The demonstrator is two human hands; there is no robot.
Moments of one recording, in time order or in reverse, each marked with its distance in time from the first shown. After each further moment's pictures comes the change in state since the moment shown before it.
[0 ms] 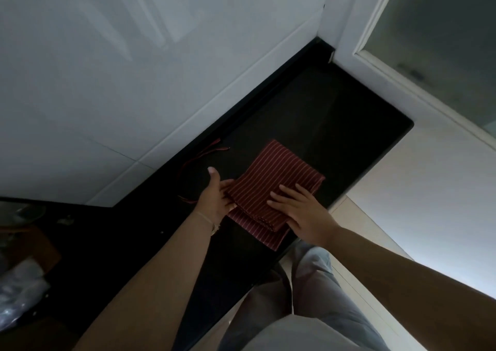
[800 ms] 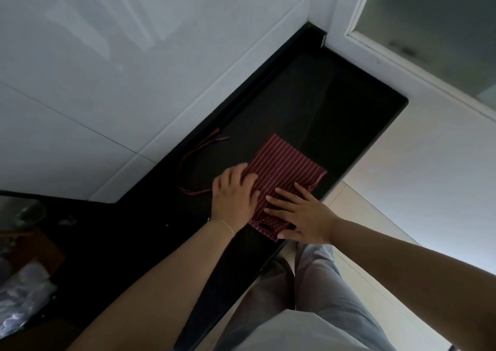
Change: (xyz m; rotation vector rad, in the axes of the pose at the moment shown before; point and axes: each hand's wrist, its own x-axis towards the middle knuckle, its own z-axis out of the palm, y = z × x) left_hand -0.023 -0.047 -0.001 1.754 0.263 1.026; right_hand -0.013 -0.028 0.026 -0.194 -0.193 -0.076
